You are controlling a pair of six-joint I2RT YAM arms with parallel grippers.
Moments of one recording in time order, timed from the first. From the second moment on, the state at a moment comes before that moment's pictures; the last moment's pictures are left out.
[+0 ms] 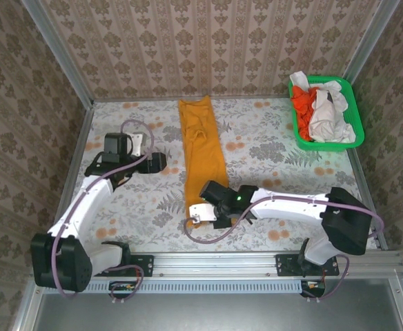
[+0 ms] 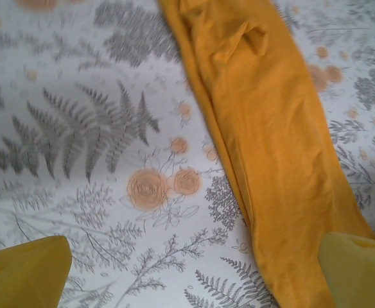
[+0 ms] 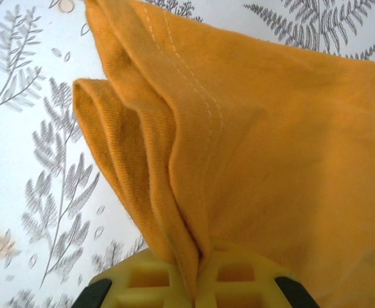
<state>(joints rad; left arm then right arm) -0.20 1.15 0.88 -0.51 0.33 -0.10 1.04 1.51 0.96 -0.58 -0.01 -0.65</state>
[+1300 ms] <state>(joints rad) -0.12 0.74 0.67 -0.61 0.59 0.49 0.64 2.06 1.73 -0.70 0.02 -0.92</state>
